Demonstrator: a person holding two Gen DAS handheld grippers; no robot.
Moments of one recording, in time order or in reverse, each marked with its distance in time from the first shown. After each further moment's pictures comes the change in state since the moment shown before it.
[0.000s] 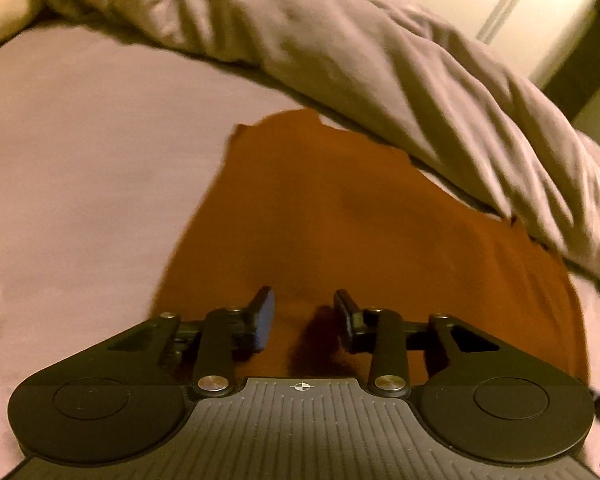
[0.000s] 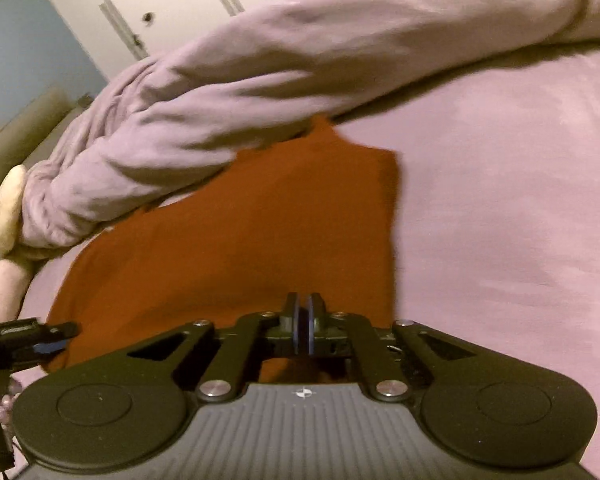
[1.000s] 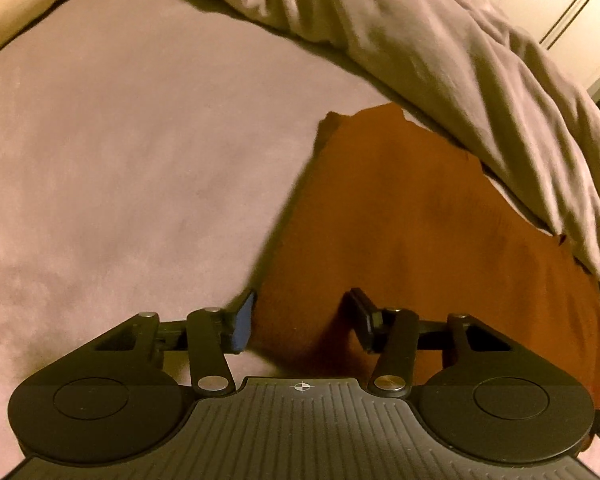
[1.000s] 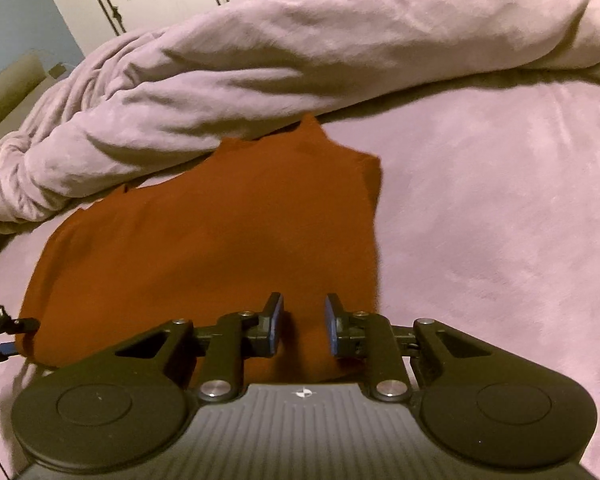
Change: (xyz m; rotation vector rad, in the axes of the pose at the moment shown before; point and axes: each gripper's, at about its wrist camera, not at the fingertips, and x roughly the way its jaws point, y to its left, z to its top) left arm -0.008 0.027 0.007 -0.091 0.092 0.133; right arm -0.014 0.041 0.004 -0.112 0.044 -0.147
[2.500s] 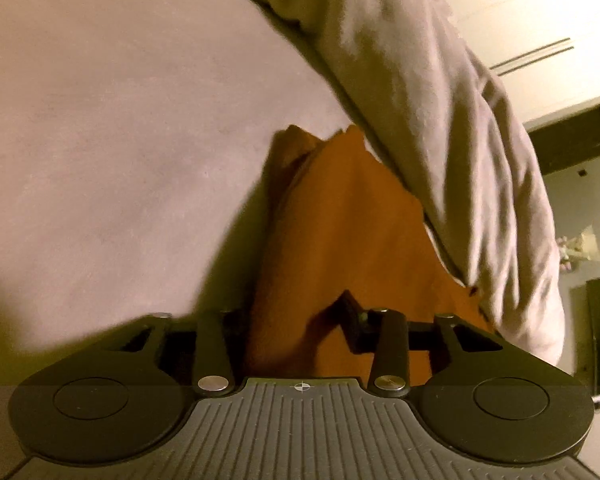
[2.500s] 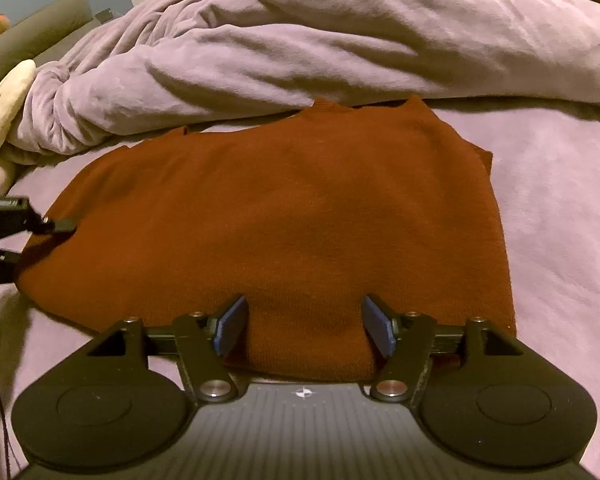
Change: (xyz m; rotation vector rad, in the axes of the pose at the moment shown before) left arm 0.068 0.042 0.049 -0.189 0.109 -0.431; right arm 0.029 0.075 -0.027 -0.199 0.037 0.036
